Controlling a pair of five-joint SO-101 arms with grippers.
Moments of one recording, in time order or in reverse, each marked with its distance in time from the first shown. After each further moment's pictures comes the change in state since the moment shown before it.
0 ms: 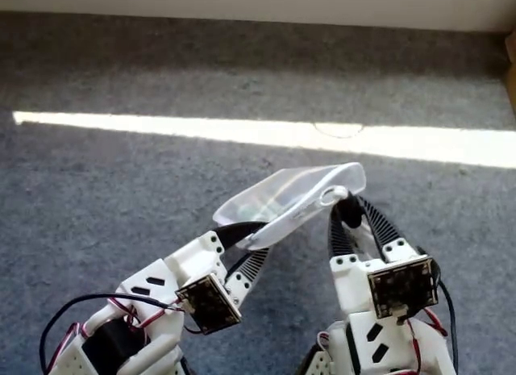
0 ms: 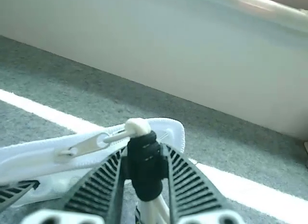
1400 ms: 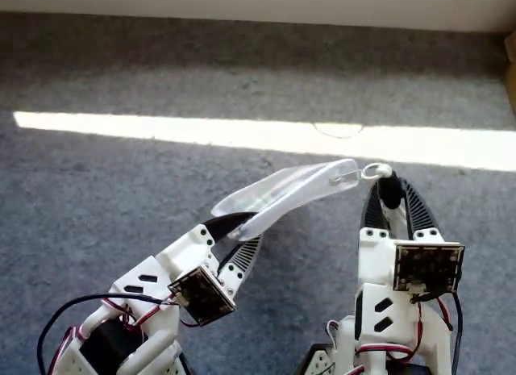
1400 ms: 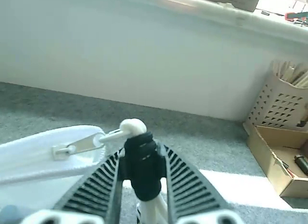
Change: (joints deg) left arm -6.1 -0.1 -0.4 0.0 0.1; right arm 17.4 0.5 5.4 -10.7 -2.5
